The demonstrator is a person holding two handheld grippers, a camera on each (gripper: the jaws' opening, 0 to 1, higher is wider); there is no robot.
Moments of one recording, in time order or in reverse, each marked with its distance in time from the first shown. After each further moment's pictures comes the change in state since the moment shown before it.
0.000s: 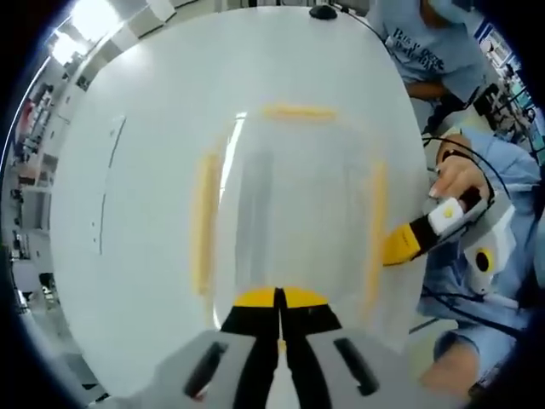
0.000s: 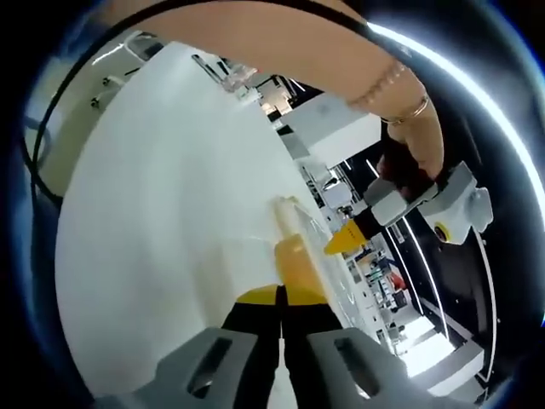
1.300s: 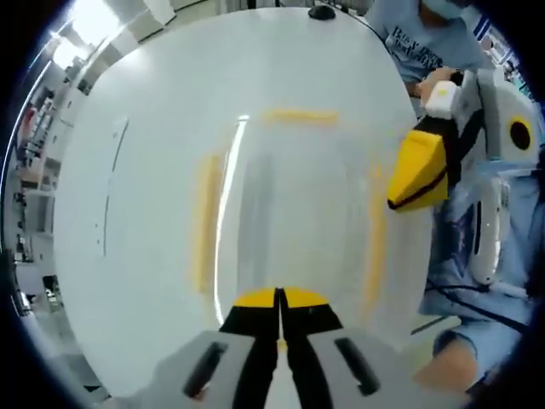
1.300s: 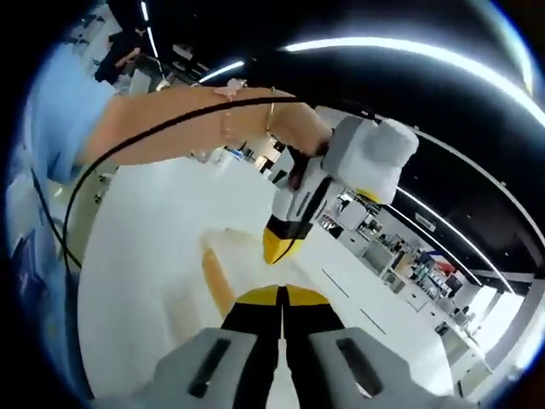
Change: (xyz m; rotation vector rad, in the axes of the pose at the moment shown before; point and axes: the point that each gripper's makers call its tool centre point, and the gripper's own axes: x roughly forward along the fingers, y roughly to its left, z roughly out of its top) left arm -0.003 -0.003 -0.004 0.009 -0.036 0.014; right arm 0.008 -0.089 0.013 0.362 -0.258 0.121
